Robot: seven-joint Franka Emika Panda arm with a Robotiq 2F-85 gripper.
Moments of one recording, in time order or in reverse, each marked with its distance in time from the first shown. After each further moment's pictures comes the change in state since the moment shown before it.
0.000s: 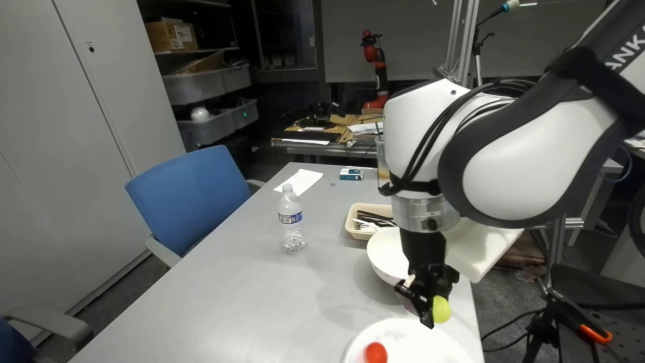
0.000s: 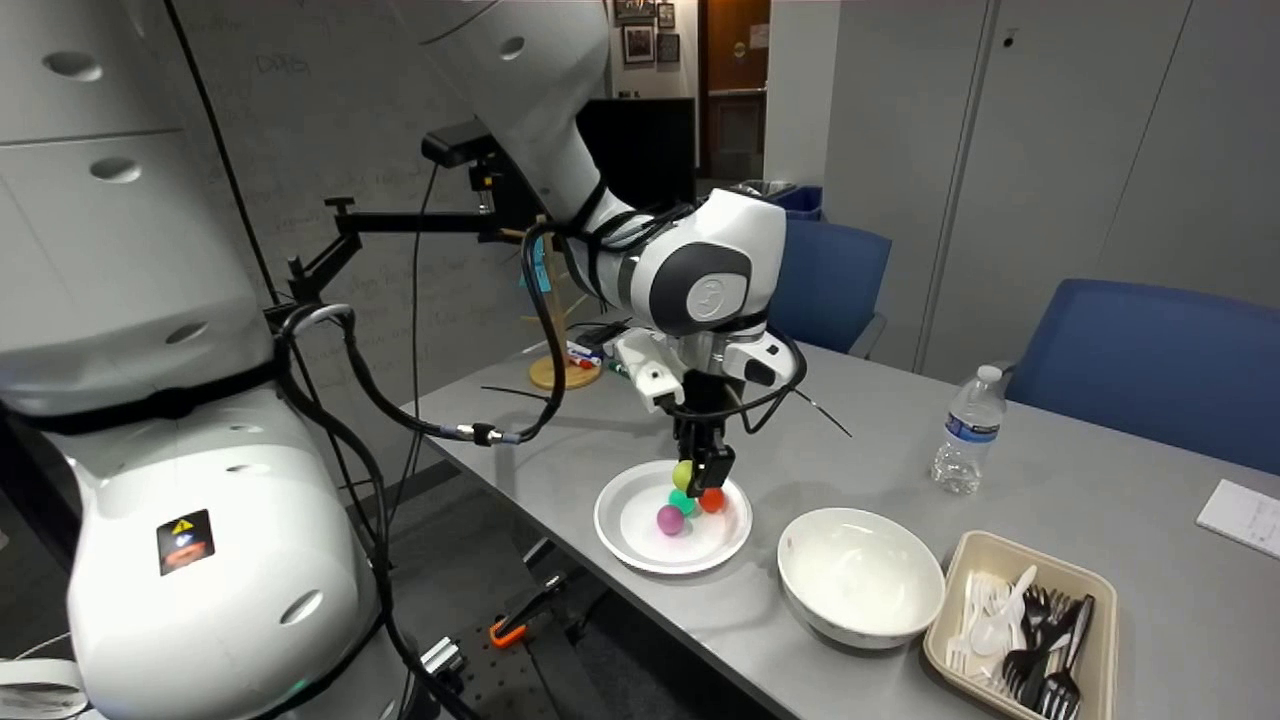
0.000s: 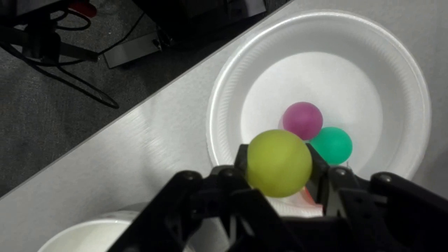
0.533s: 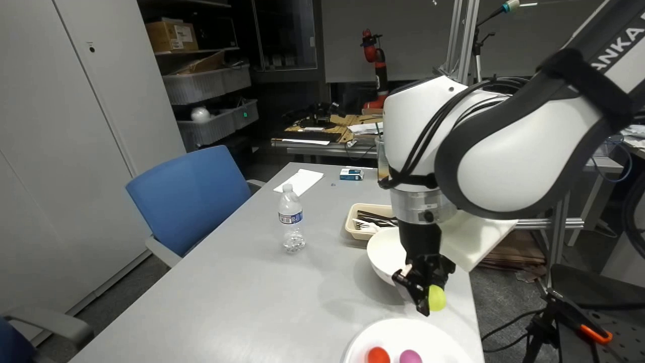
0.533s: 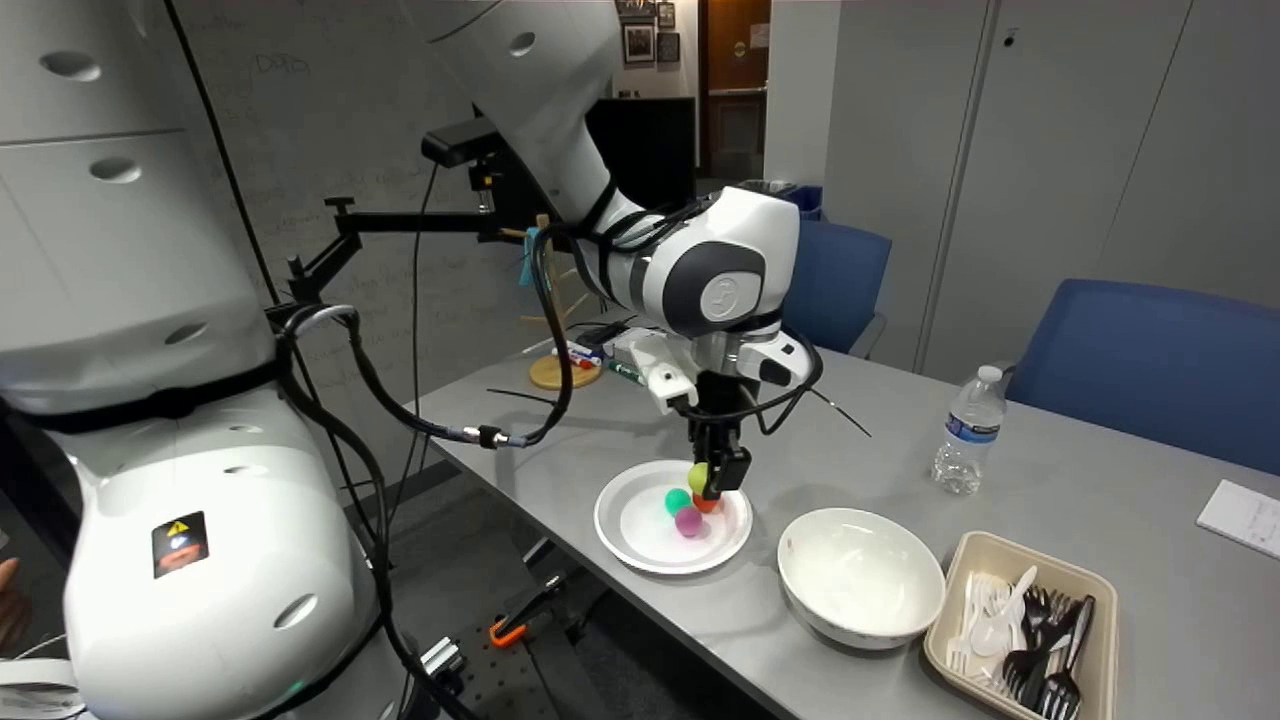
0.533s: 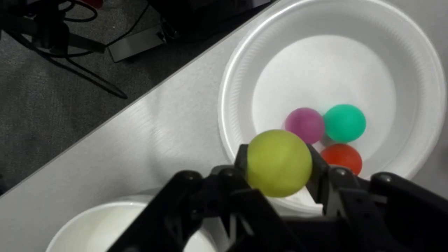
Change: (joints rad) arm -0.018 0.004 -0.017 0.012 -0.036 0.008 0.013
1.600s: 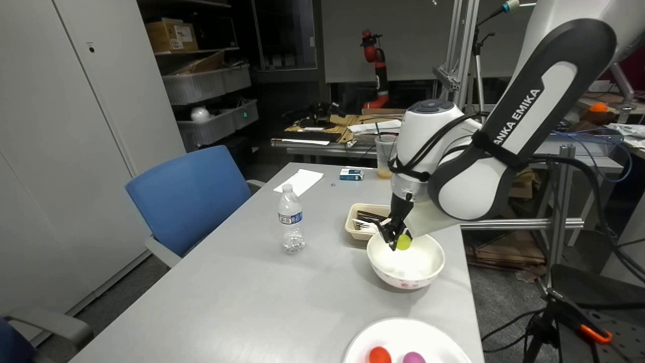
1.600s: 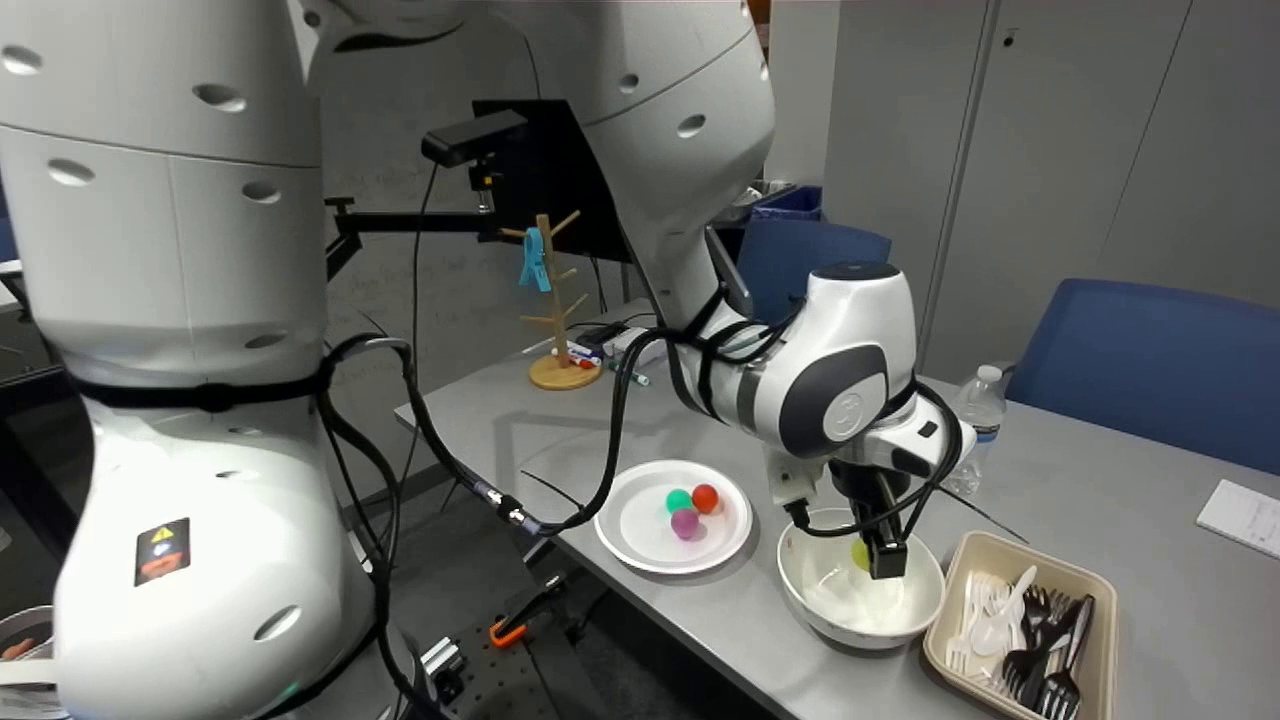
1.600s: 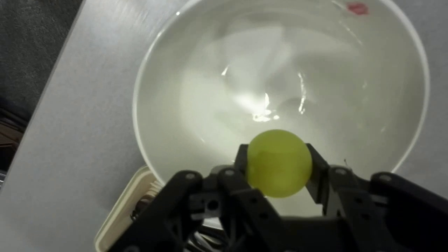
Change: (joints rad) arm -0.056 0.260 -0.259 0.091 -0.280 0.485 0.263
